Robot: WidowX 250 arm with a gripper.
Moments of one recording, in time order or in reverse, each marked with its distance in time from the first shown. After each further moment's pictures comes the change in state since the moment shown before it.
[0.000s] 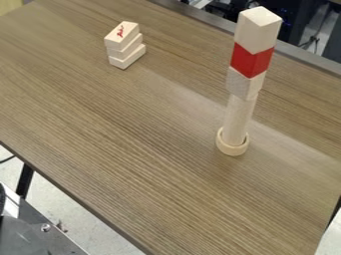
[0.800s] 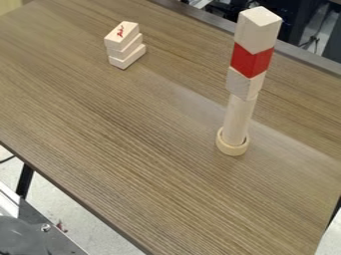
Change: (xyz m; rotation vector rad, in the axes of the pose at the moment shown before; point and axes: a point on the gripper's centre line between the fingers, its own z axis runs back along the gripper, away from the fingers) arm 0.014 0.067 -0.083 0.023 0.071 0.216
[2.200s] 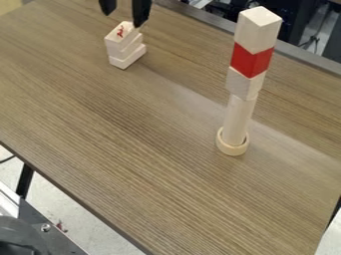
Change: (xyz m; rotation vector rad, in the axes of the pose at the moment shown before) arm -0.023 0.120 -0.103 0.132 0.216 0.074
